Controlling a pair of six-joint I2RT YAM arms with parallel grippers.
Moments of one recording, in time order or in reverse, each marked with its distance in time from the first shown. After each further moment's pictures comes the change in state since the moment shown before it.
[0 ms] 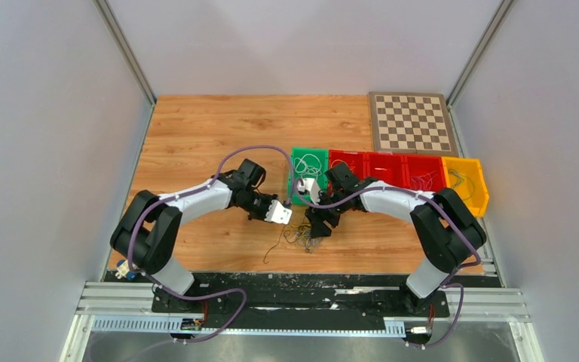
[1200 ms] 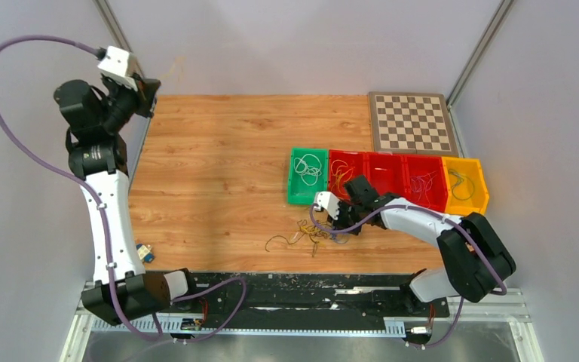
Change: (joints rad) left arm 0.846 -0.431 0.580 0.157 0.000 -1.186; right arm -0.041 -0.225 -0.220 -0.003 0.301 -0.253
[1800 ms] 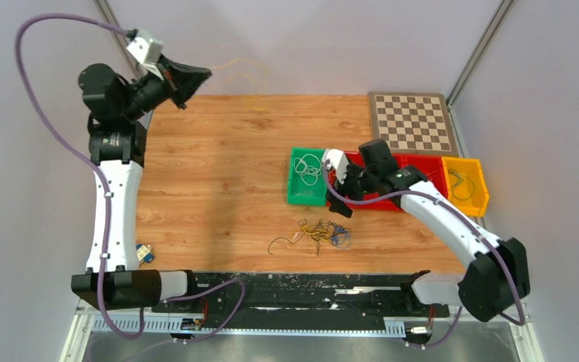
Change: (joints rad) left arm -0.146 0.106 0.154 0.217 0.254 -0.311; right arm -0.072 -0.102 0.291 -0.232 -0.132 0.093
